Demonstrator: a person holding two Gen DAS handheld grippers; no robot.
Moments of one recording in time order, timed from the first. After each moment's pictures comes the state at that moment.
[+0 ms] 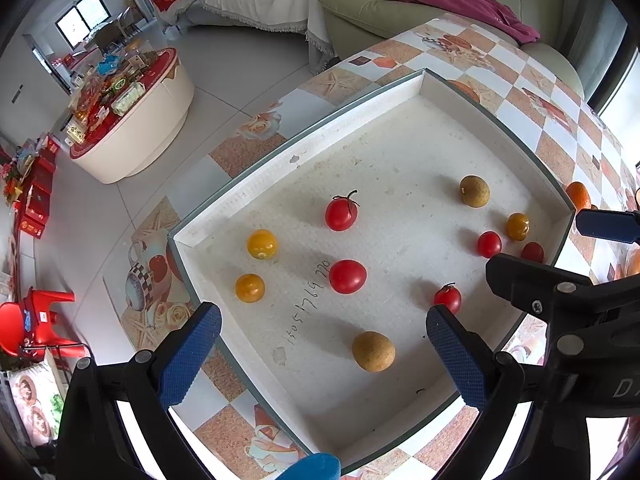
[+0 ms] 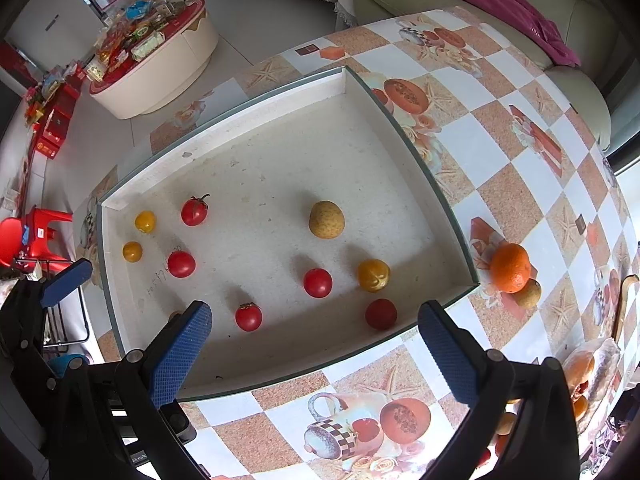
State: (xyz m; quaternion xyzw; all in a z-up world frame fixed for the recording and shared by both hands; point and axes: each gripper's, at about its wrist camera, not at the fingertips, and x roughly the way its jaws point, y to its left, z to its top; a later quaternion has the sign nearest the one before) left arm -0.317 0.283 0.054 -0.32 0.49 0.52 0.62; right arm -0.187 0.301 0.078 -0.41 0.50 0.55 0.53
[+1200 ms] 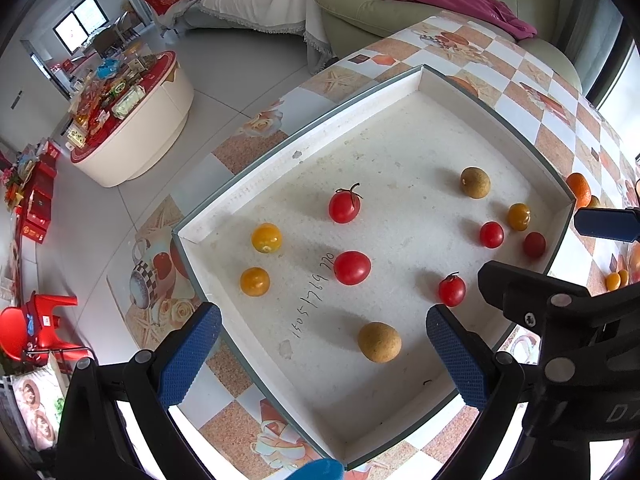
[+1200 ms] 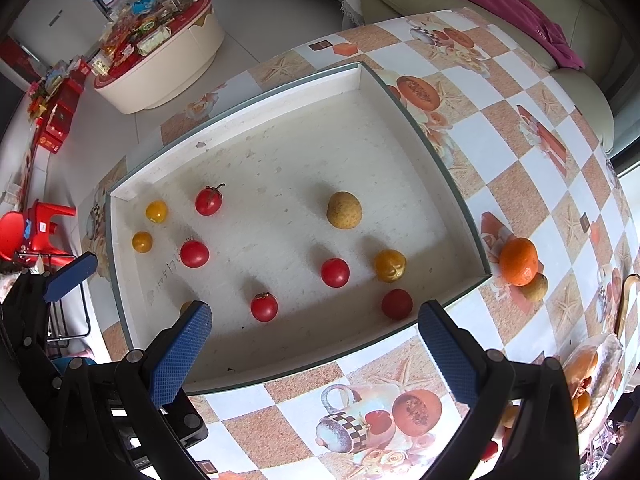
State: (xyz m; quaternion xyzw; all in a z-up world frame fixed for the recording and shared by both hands) left arm -0.322 0.278 0.054 -0.31 0.49 0.52 0.62; right arm -0.199 0.295 0.080 -0.42 0.50 0.55 0.52
